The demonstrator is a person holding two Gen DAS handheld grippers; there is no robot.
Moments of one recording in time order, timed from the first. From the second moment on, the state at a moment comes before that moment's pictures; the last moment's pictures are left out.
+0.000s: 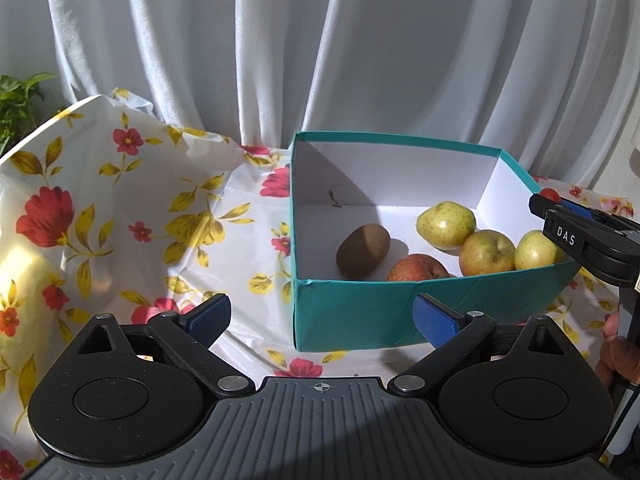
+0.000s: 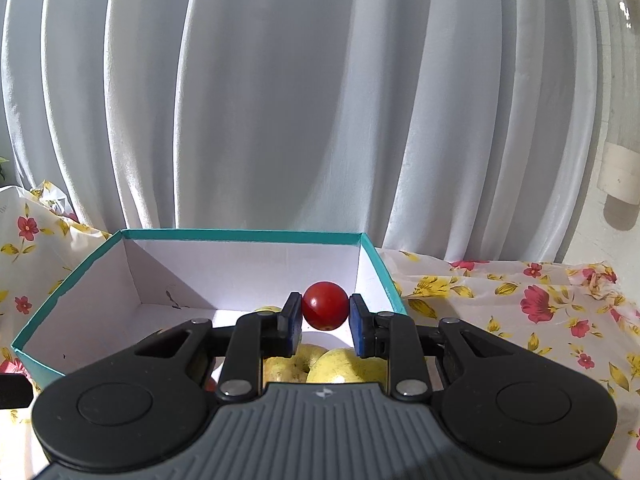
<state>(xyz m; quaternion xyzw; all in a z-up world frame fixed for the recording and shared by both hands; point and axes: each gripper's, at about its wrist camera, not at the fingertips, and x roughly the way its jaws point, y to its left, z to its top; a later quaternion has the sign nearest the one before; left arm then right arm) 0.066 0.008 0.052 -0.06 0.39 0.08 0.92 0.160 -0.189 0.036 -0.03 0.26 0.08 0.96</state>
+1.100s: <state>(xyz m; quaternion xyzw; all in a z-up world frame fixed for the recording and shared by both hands) 0.055 0.003 0.051 -0.05 0.40 0.09 0.91 0.162 -0.198 0.036 -0.04 0.24 0.06 0.97</state>
